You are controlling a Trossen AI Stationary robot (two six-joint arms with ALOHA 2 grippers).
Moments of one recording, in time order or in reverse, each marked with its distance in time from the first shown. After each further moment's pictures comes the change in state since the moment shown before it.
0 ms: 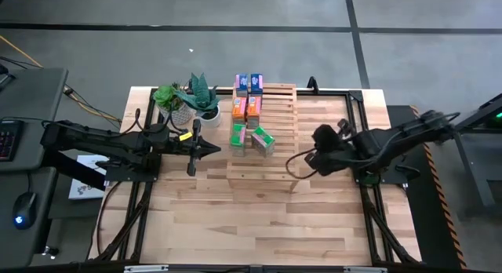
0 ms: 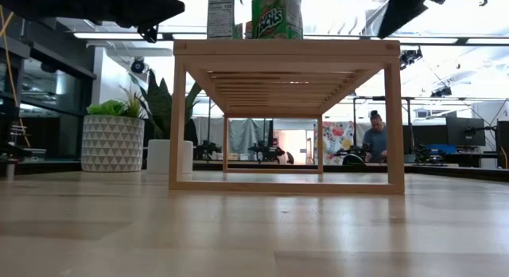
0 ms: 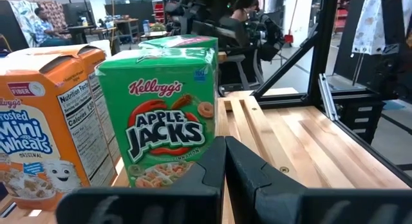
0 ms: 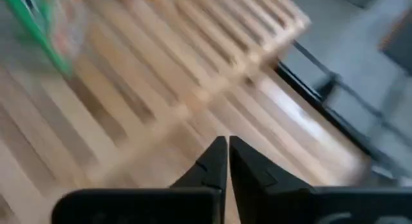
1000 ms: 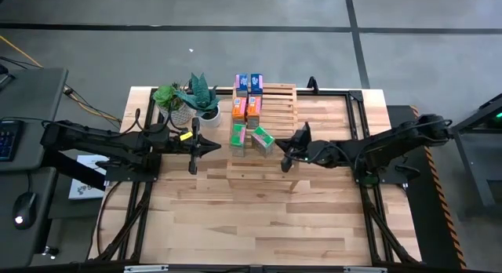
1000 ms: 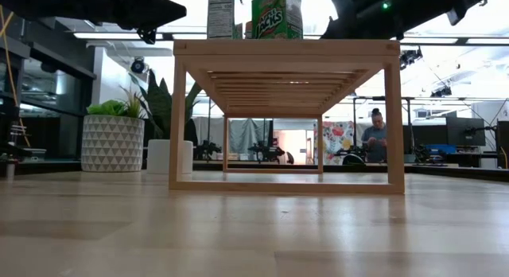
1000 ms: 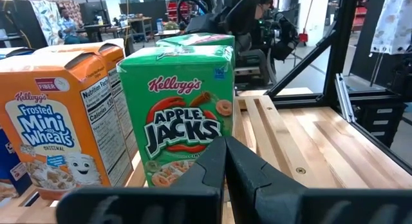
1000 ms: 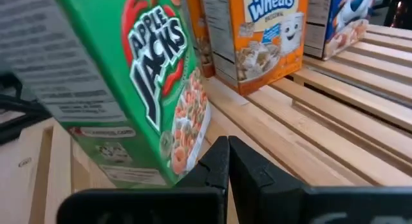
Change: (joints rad) left arm 0.001 0.000 0.000 -0.002 -0.056 0.000; right arm -0.196 0.061 -0.560 1.548 -0.210 -0.525
